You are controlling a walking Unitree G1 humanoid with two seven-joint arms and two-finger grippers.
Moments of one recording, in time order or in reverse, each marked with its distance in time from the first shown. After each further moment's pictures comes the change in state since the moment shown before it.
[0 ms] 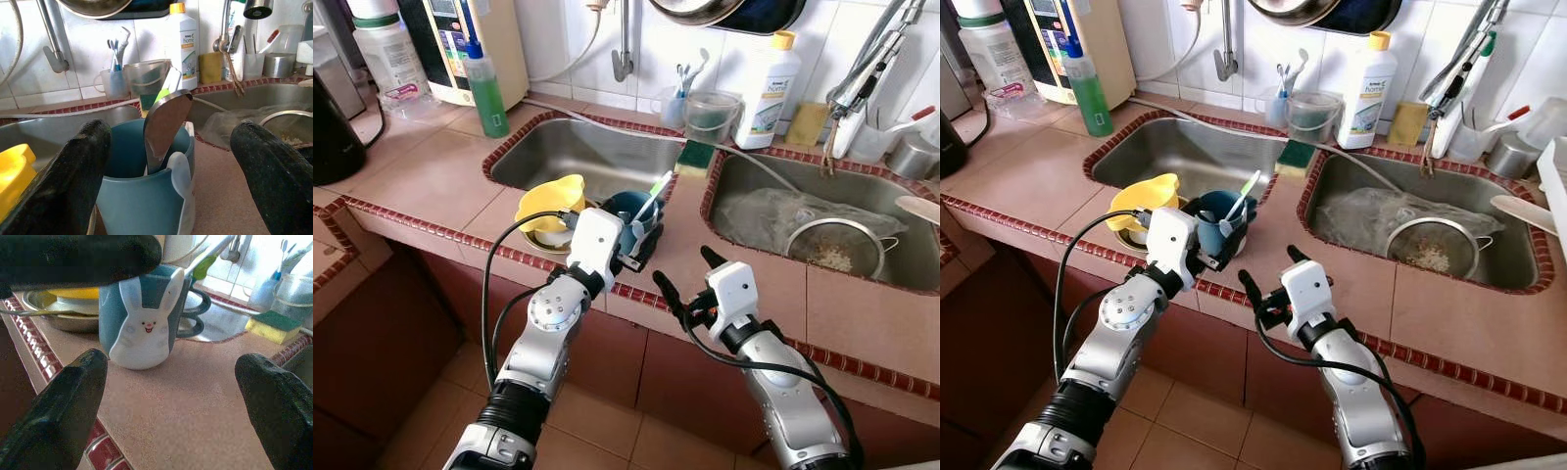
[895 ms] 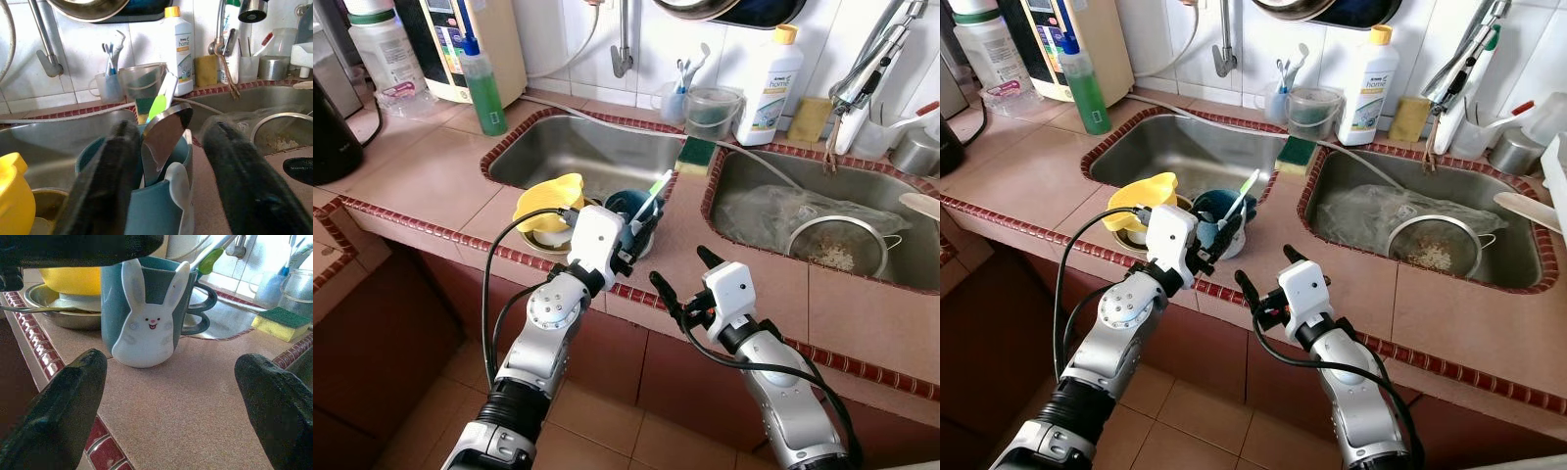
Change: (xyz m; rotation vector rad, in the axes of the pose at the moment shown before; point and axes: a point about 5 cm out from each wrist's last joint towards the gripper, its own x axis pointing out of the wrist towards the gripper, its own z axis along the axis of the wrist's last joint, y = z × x) left arm 0.001 0.001 0.004 0.007 -0.025 -0.020; right arm 0.001 0.003 0.000 0.002 0.003 0.017
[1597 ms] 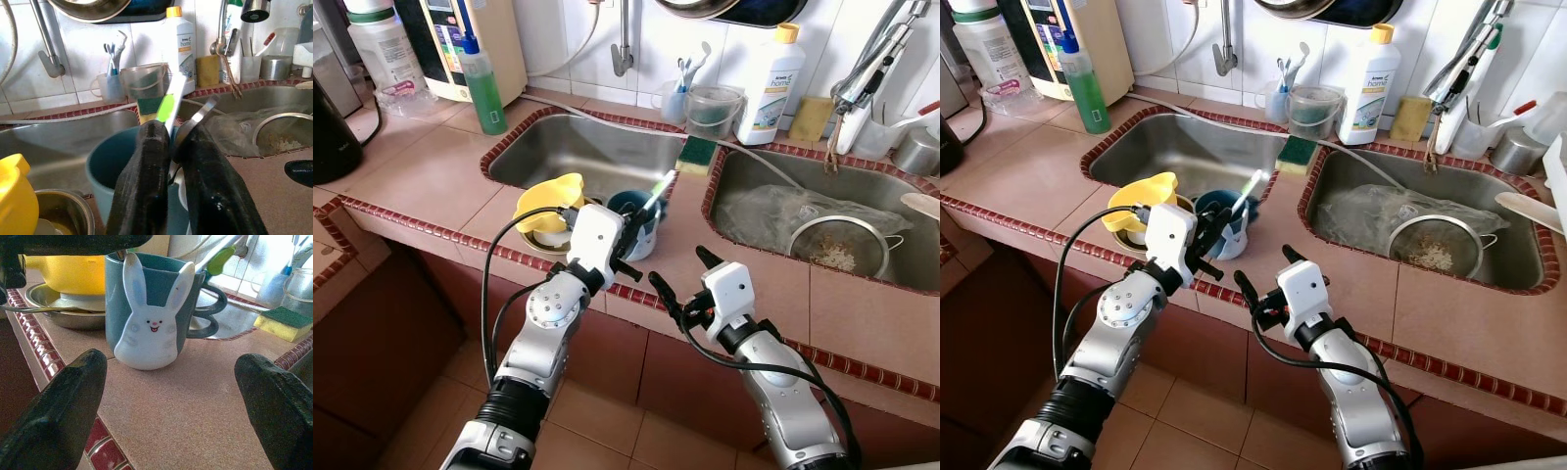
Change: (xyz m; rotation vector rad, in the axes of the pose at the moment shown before) left arm 0.000 0.001 0.001 0.004 -0.004 0.000; right arm 0.000 0.001 0.000 0.001 -0.001 0.004
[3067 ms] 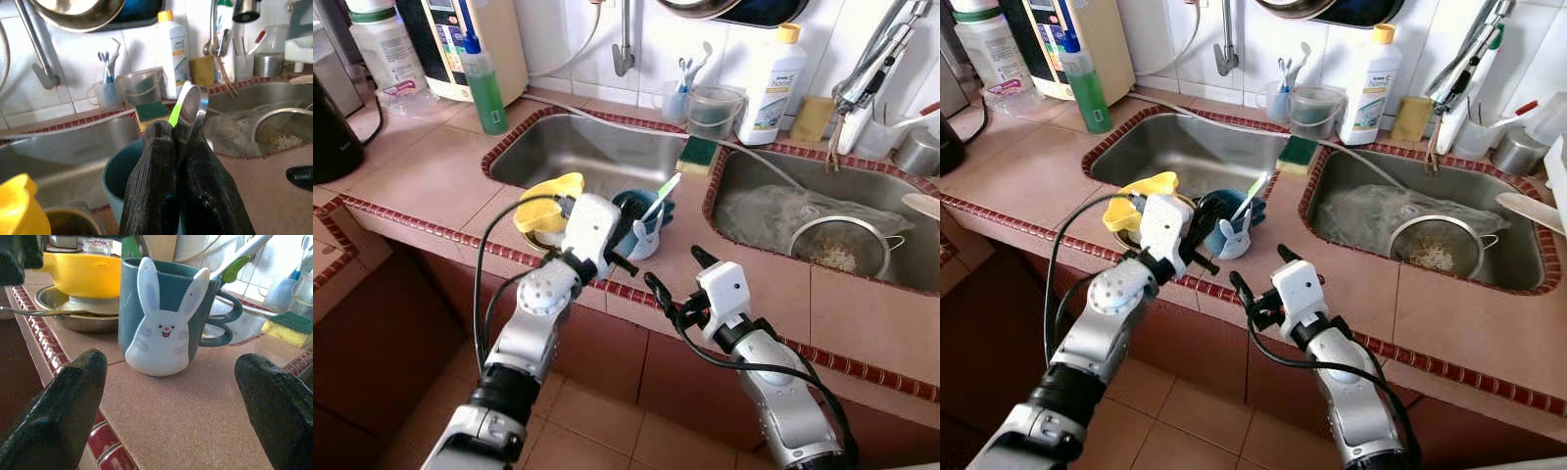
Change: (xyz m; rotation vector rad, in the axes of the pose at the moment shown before) left arm 0.005 0.015 0.011 0.054 -0.010 -0.072; right arm 0.003 0.004 0.002 -0.007 -0.009 0.022
